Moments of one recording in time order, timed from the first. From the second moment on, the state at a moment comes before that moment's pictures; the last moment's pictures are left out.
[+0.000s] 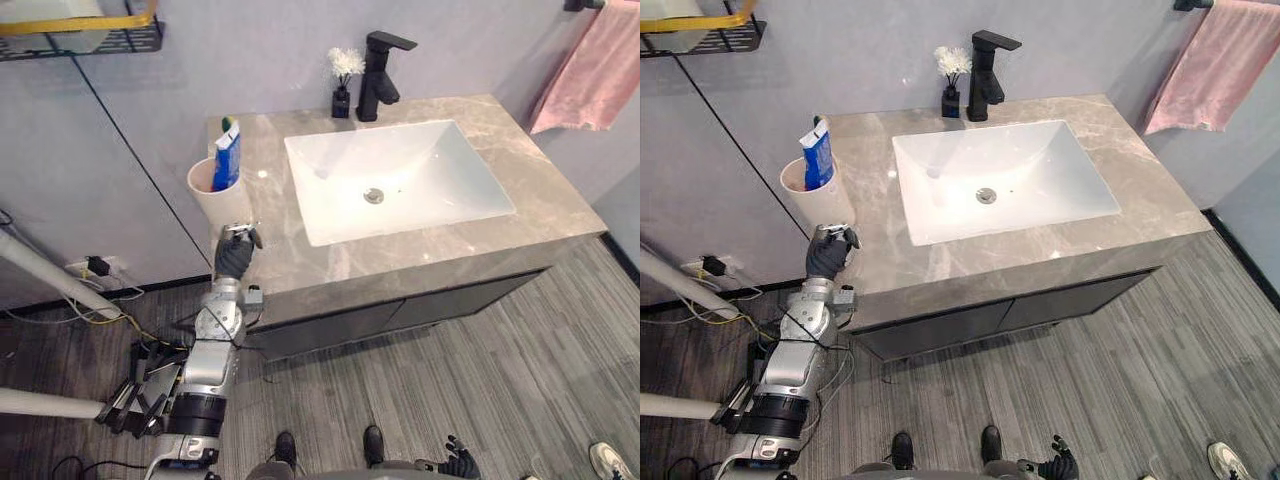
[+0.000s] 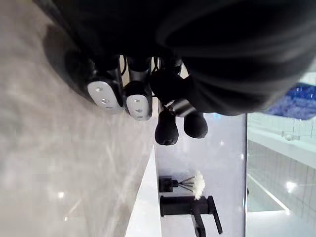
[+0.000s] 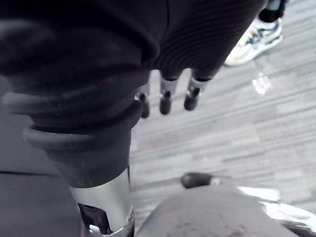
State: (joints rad) left arm -0.18 0.18 0.04 0.08 -0.08 -0.05 0.15; right arm 0.28 -0.06 -0.10 0.81 -0.13 -0.07 -0.10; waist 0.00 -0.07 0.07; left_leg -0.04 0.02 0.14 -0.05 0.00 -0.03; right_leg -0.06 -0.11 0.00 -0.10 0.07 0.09
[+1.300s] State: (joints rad) left arm -0.23 0.25 -0.02 0.07 -0.17 -0.06 0.17; right arm 0.28 -0.08 -0.08 0.81 -0.13 -0.07 -0.09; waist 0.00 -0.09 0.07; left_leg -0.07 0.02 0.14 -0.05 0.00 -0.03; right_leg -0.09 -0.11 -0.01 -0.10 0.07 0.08
